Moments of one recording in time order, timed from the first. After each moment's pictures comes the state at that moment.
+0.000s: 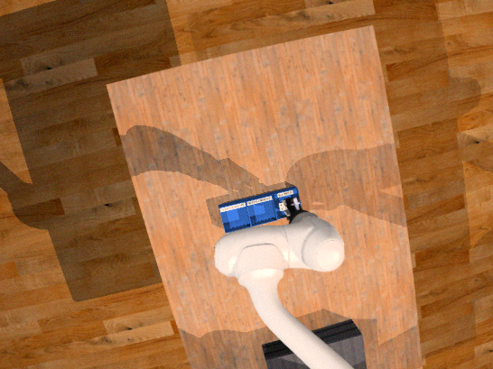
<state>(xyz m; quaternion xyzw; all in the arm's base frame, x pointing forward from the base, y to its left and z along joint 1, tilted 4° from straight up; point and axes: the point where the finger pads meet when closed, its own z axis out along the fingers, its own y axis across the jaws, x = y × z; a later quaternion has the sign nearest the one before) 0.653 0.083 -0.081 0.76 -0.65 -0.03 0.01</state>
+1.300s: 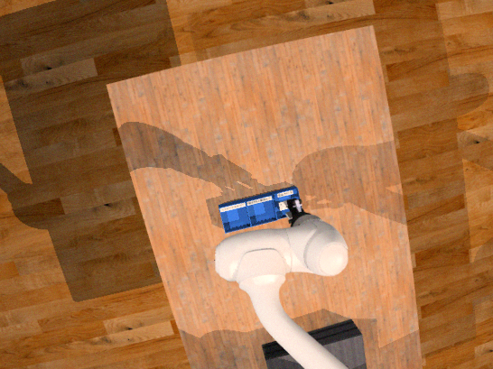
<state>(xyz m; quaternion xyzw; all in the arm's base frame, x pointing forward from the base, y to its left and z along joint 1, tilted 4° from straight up) 0.654 0.083 -0.058 0.76 -0.65 -0.03 0.01</state>
